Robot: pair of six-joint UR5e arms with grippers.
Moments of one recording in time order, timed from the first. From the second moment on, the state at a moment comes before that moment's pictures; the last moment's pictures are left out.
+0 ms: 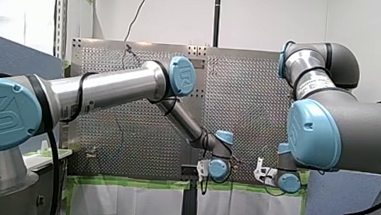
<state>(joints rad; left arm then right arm) -0.78 -2.85 -0.93 -2.69 -2.00 -1.84 1.69 -0.51 1.67 -0.98 1.43 1.70</state>
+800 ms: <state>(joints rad) -0.73 -2.85 -0.93 -2.69 -1.95 -1.82 1.69 -0.51 1.64 -0.97 1.43 1.72</state>
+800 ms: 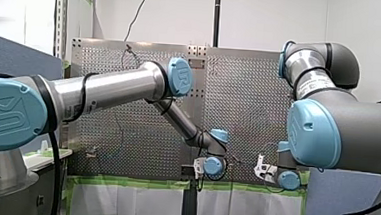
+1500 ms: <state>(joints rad) -0.70 -2.85 -0.89 -2.72 -1.93 -1.82 1.69 -0.51 1.62 -1.01 1.43 1.76</state>
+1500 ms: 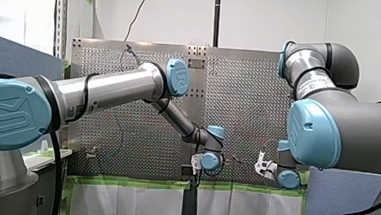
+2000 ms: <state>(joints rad) -0.68 -2.85 -0.88 -2.73 -1.93 -1.82 1.68 -0.51 1.59 -1.01 1.43 1.77</state>
